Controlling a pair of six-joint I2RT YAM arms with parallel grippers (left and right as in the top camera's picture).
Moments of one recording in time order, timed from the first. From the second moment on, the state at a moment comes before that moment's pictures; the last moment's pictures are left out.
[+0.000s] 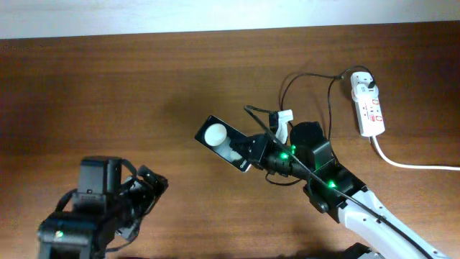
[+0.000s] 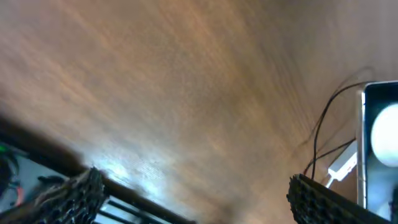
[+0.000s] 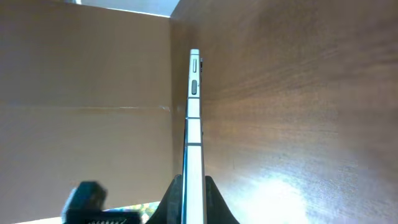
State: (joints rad) left arm -0.11 0.85 1.03 -1.34 0.20 -1.03; right arm 0.54 1.17 0.69 0.06 -0.50 1.21
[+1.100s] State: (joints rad) left arm -0.19 0.98 0.85 -0.70 0.70 -1.33; right arm 0.54 1.17 0.69 -0.05 -0.52 1.57
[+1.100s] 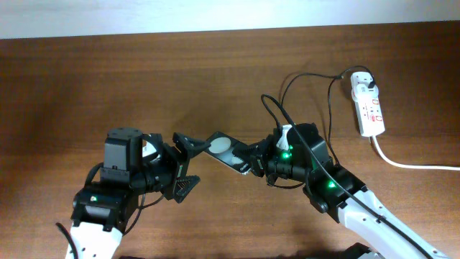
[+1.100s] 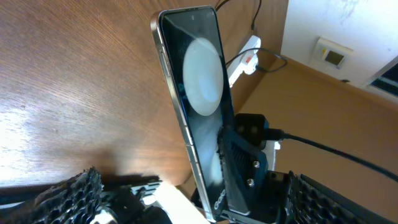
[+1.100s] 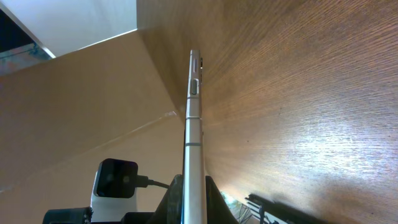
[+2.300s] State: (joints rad) left arm -0.38 1.14 0.85 -0.38 0.49 -1.71; right arm 0.53 1.17 0.70 0.10 -0.67 1.97
